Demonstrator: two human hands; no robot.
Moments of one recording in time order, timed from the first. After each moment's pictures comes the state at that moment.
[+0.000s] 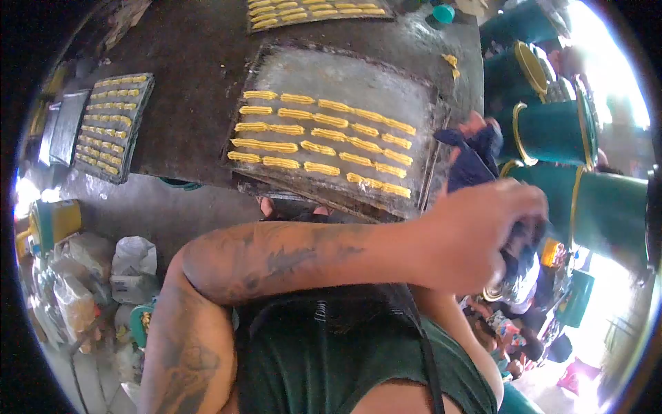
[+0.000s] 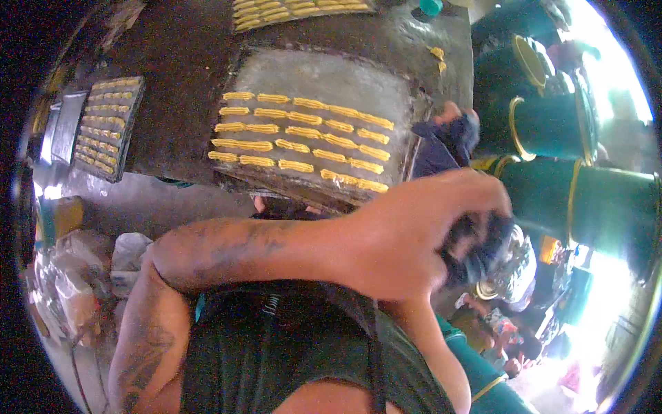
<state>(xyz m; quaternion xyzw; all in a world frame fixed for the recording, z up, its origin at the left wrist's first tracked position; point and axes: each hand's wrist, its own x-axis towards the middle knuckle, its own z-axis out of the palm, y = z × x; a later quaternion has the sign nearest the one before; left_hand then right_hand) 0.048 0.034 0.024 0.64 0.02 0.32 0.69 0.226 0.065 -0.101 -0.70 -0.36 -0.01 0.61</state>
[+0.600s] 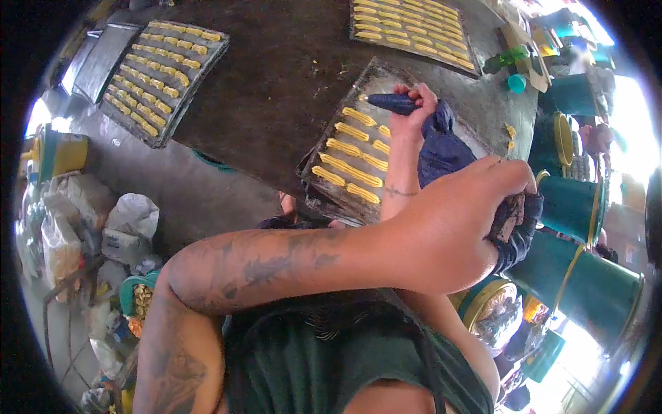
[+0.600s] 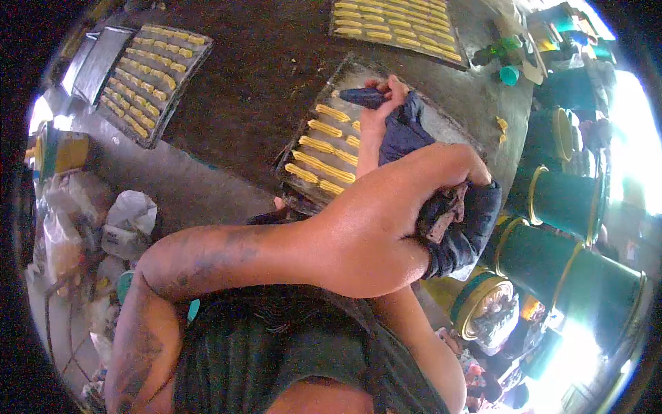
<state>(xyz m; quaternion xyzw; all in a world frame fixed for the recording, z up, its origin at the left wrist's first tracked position) -0.099 0.139 0.011 0.63 0.16 0.44 0.61 0.020 0.276 -0.215 -0.31 -0.07 0.46 0.83</state>
